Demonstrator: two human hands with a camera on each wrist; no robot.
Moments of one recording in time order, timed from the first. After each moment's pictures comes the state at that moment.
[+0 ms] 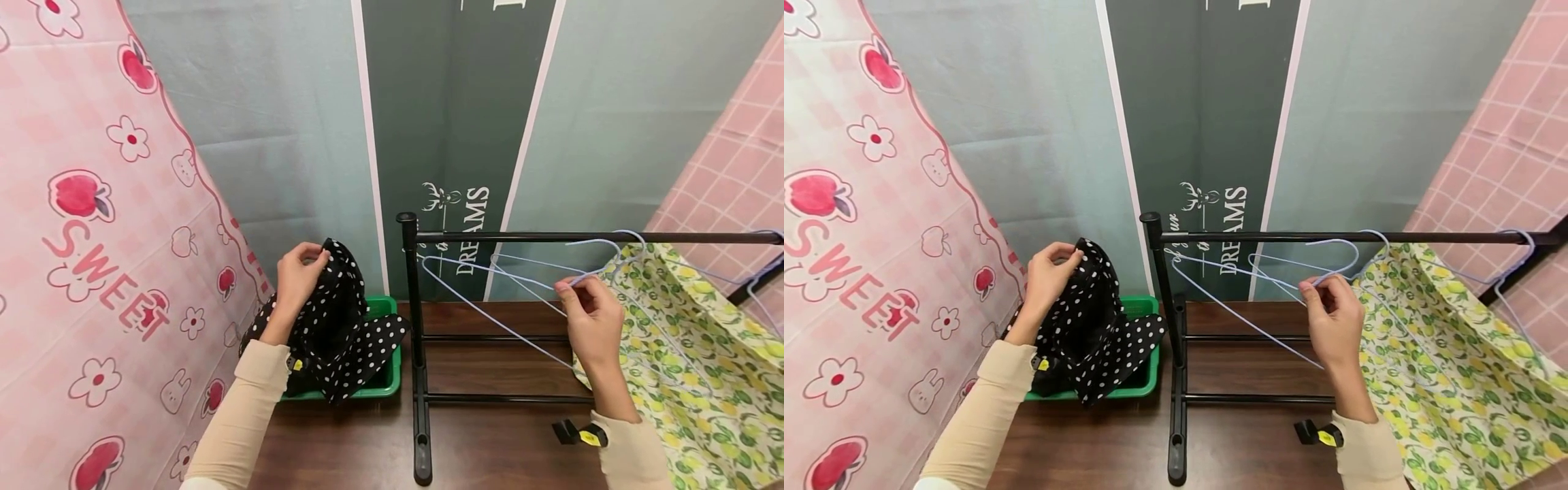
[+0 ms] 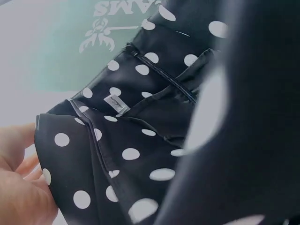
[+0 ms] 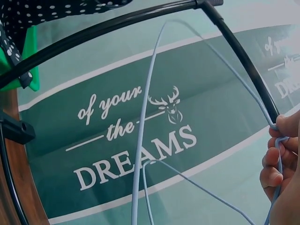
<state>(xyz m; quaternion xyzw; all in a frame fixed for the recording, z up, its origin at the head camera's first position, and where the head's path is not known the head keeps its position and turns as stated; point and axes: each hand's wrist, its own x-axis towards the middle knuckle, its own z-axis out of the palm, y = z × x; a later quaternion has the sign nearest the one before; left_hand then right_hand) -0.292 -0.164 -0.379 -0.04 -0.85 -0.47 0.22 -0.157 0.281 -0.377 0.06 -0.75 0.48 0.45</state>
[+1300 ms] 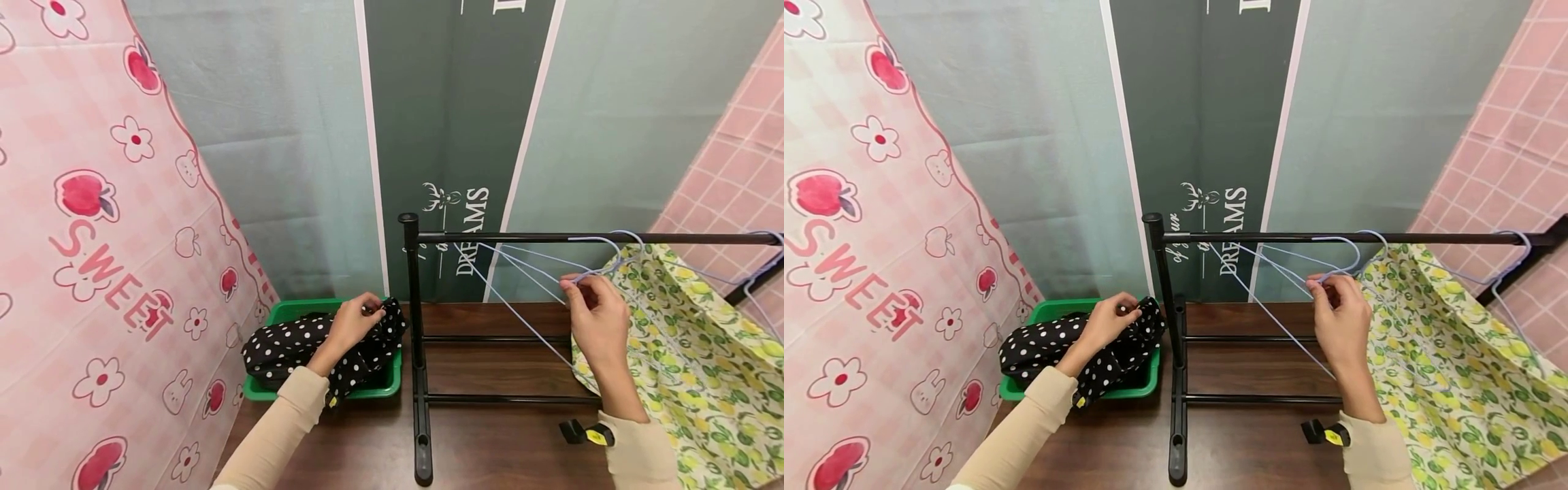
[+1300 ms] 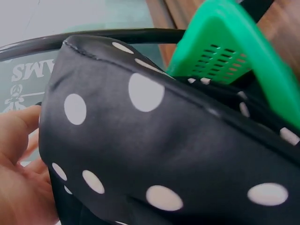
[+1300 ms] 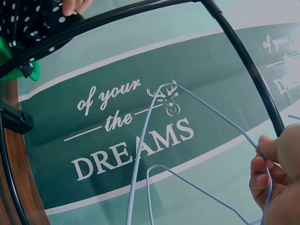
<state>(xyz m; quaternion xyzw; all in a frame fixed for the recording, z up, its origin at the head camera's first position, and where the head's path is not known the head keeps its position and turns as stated) -0.265 -0.097 -0.476 -0.16 -0.89 -0.41 0.05 -0.161 0.301 -0.383 -0.01 -0.81 0.40 0.44</state>
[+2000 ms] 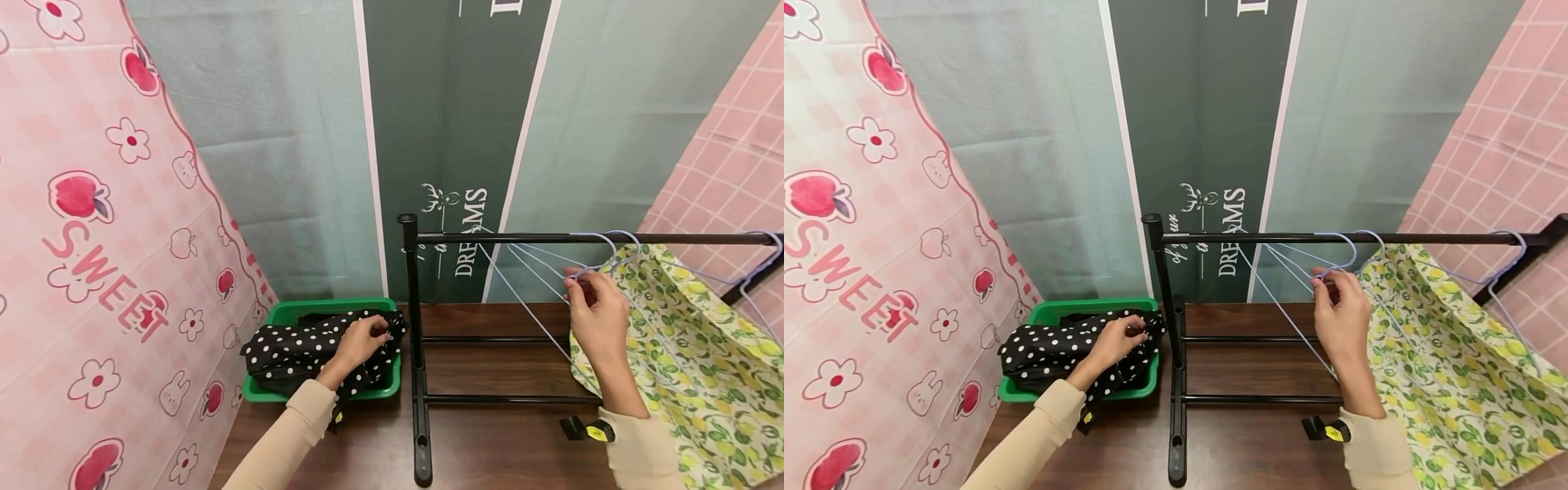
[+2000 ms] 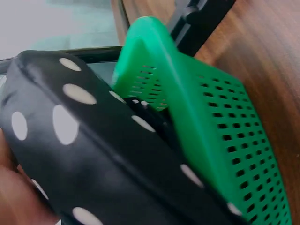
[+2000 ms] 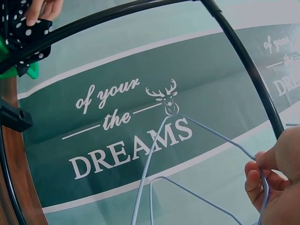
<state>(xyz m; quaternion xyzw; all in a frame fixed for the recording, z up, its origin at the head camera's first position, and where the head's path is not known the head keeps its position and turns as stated) -0.254 -0.089 -0.521 -0.19 -0.91 -0.37 0.00 -0.167 0.303 -0.381 -0.01 -0.81 0.39 0.44</state>
